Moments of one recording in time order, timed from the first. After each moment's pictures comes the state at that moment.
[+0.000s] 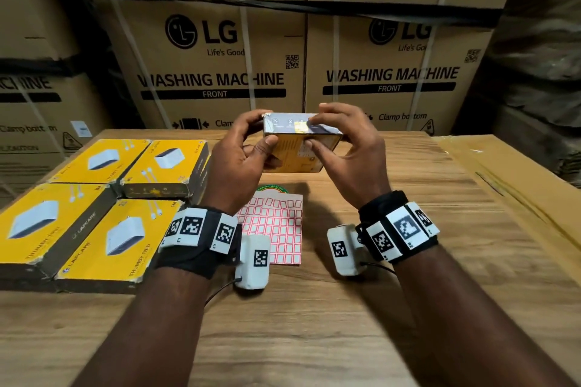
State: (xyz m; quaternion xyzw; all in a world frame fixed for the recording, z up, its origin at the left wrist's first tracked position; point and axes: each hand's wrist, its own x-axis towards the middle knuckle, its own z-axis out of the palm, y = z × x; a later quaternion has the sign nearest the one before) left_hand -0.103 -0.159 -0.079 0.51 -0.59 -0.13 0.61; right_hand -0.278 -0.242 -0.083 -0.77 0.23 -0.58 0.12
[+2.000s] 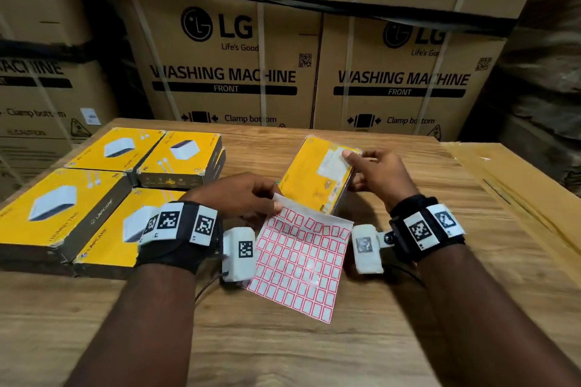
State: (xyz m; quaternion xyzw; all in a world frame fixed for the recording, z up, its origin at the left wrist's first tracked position) left_hand -0.058 -0.139 -0.088 0.61 -0.62 -0.43 0.23; right_hand -0.294 -0.273 -0.112 -0.59 0.46 -0.44 0.50
